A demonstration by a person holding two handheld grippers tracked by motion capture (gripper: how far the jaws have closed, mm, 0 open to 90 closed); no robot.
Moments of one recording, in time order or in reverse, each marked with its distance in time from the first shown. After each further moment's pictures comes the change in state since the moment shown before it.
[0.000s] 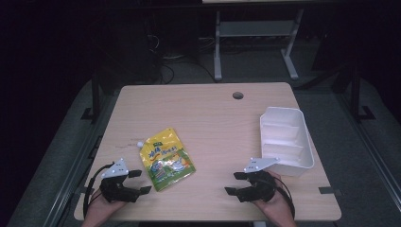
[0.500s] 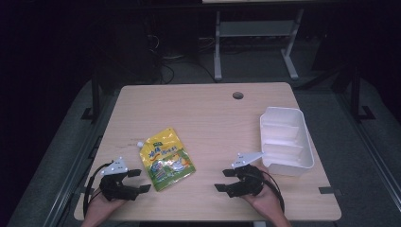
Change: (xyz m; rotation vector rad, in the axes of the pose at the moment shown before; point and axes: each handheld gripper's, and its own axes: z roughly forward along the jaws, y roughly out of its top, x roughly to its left) left arm 0.006 -0.001 0.001 0.008 -0.006 -0.038; right arm 0.006 0.025 0.022 0.025 0.048 -0.027
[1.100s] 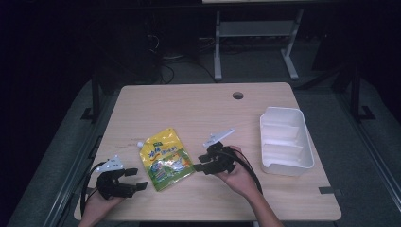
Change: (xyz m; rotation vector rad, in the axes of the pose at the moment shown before) left arm 0.011 -0.003 -0.006 -0.019 0.006 -0.060; right arm 0.000 0.080 0.046 0.055 0.023 -0.025
